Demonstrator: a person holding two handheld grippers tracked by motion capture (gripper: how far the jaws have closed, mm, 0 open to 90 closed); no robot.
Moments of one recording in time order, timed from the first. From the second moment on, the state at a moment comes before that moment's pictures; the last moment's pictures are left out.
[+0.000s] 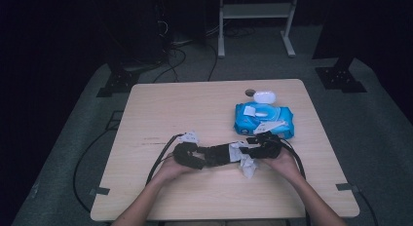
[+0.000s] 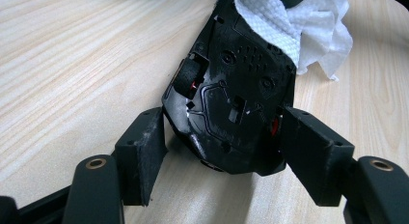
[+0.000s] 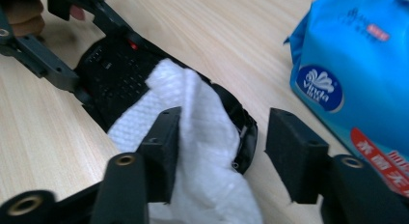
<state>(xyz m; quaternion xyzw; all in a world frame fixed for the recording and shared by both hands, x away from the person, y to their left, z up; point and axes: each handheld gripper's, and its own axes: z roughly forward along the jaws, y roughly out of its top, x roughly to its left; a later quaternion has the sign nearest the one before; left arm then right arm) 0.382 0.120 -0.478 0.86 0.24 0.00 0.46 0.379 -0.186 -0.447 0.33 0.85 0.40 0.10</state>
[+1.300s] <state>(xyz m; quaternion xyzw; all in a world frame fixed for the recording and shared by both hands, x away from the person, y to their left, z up) 0.387 0.121 -0.483 0.85 0.26 -0.05 0.46 0.396 -0.193 -0.461 0.32 0.84 0.44 0.00</state>
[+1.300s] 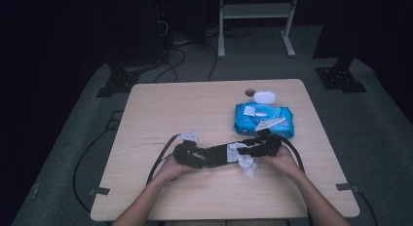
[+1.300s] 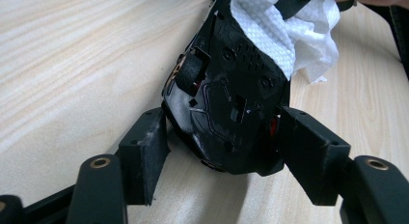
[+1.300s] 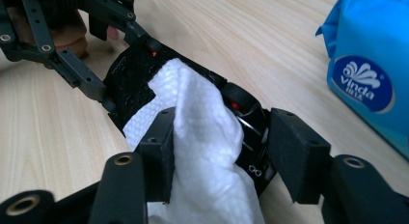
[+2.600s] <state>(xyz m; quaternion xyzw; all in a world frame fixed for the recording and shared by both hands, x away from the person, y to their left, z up) 0.353 0.095 -0.468 0.88 0.07 0.14 0.44 0.382 -0.187 -0.455 0.26 0.86 0.43 0.03</state>
